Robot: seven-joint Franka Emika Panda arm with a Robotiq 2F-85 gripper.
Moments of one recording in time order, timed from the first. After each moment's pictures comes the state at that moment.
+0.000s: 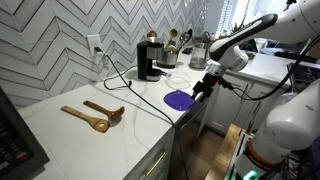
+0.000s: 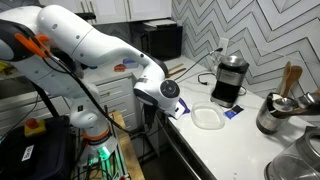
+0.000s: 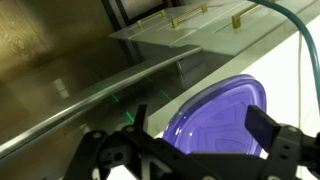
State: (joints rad) arm -0.09 -0.41 -0.44 -2.75 0.49 2.22 -0.50
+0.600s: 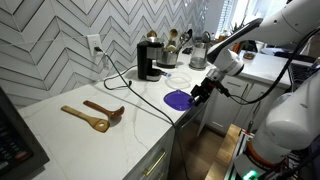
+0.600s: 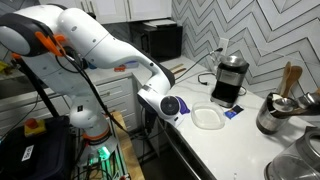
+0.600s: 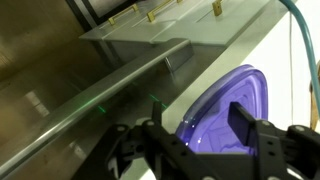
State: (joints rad) arm -0.10 -0.28 -0.45 -2.74 0.74 2.22 -0.66
